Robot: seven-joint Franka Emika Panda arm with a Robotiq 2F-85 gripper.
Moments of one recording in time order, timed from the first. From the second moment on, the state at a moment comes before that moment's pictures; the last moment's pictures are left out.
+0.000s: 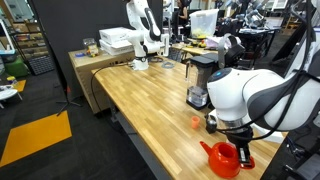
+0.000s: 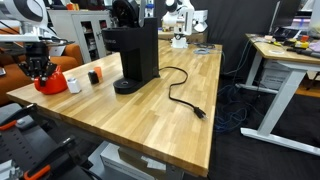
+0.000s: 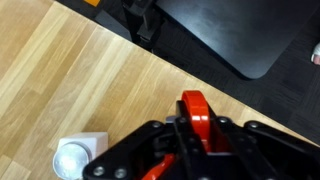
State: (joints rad) arm 0.45 0.37 0.28 -2.37 -0.11 2.29 0.07
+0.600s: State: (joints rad) arm 0.43 0.32 0.28 -2.38 -0.22 2.26 -0.10
